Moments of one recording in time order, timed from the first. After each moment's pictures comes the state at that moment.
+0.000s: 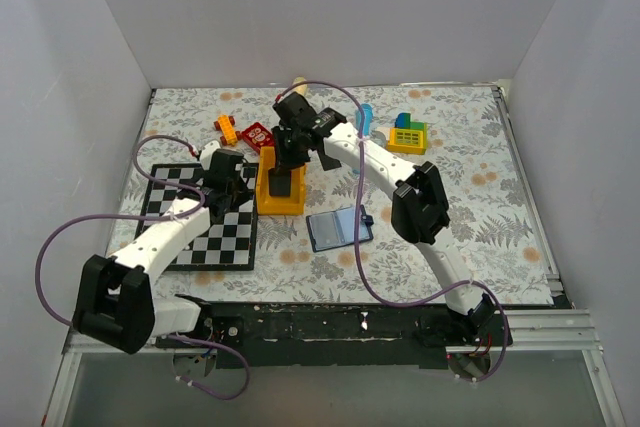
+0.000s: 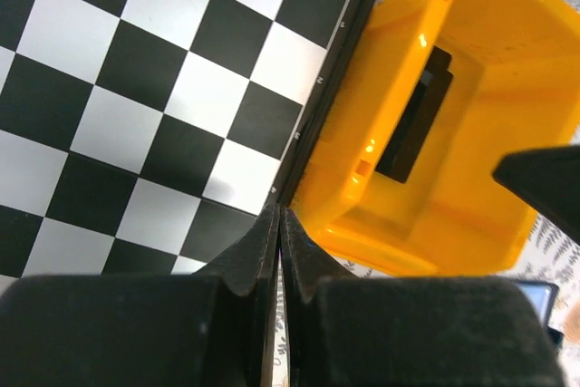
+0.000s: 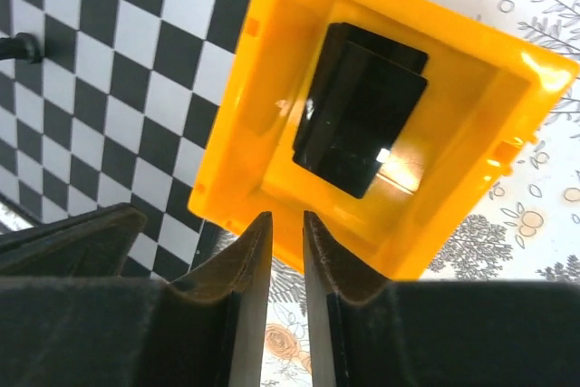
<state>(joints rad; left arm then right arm) -0.35 1.25 0.80 -0.38 -0.30 -0.74 0.82 2.33 2.25 -0.82 -0.15 0.55</state>
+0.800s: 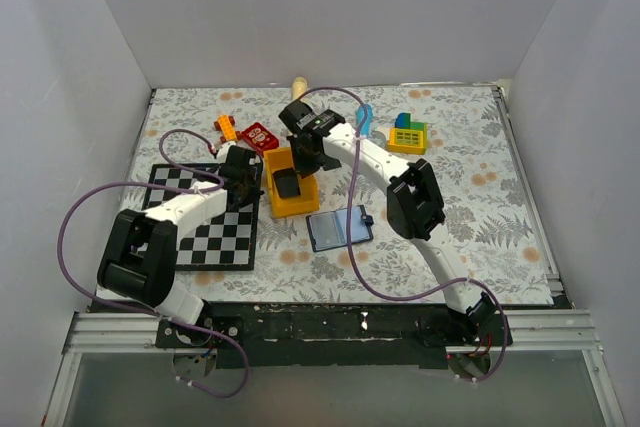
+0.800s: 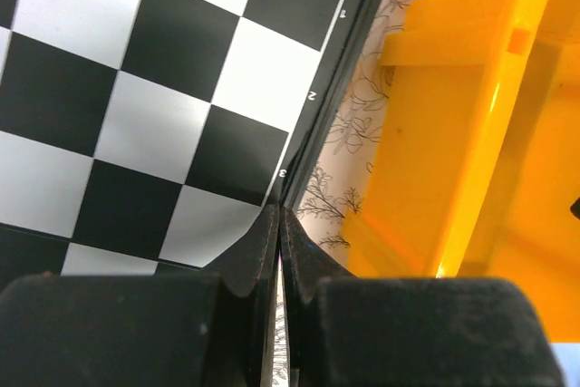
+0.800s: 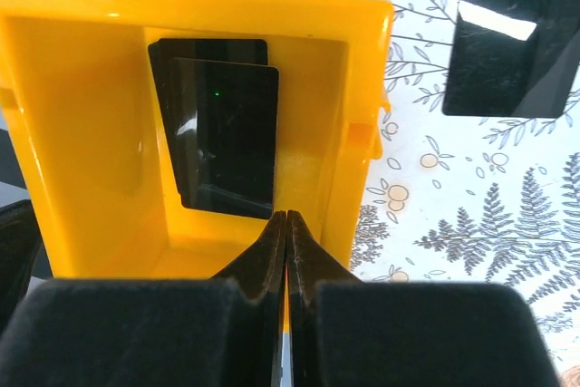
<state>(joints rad) -0.35 1.53 0.86 -0.28 -0.26 -0.71 0.80 2.40 2.26 -0.98 0.06 0.51</state>
